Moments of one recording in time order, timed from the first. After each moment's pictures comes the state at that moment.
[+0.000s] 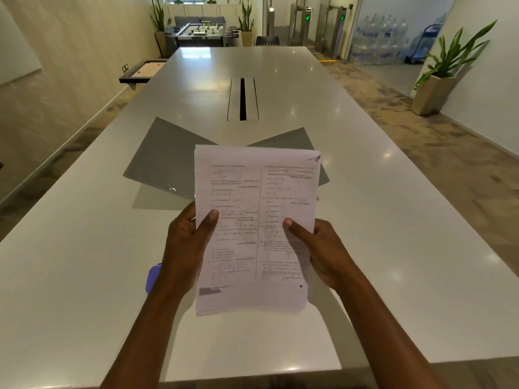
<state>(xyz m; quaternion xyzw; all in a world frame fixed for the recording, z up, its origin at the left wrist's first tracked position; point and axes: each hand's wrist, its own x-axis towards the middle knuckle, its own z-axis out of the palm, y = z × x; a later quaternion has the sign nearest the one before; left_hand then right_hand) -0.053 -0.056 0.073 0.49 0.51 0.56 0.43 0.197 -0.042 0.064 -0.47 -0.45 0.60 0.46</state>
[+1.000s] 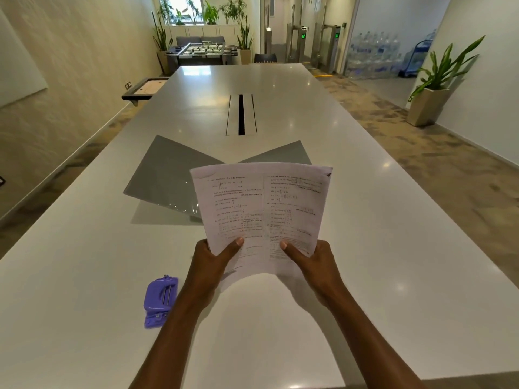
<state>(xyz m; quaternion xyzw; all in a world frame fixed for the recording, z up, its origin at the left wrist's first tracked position) -0.026 -0.038 0.038 0.42 0.54 0.52 0.51 0.199 -0.040 0.032 -0.50 -0.50 0.49 0.51</state>
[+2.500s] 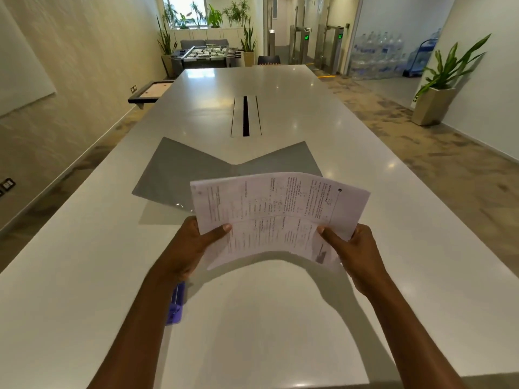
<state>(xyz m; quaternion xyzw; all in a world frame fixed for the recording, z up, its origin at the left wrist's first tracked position) -0.078 -0.013 0.072 0.53 0.47 0.47 0.53 0.245 -0.038 0.063 -0.52 -0.50 0.43 0.54</state>
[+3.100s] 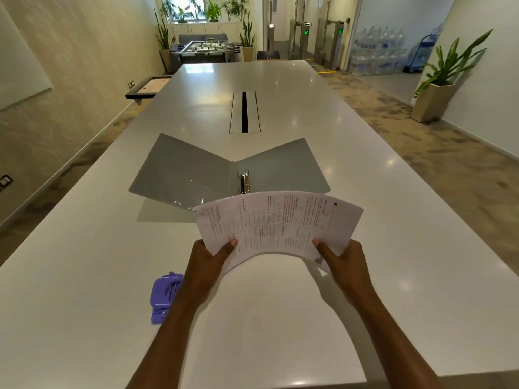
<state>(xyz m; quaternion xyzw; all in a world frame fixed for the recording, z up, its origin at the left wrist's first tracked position) -0.050 -0.026 0.003 0.47 0.55 0.52 0.45 0.238 -0.038 0.012 -0.56 -0.50 0.38 0.53</state>
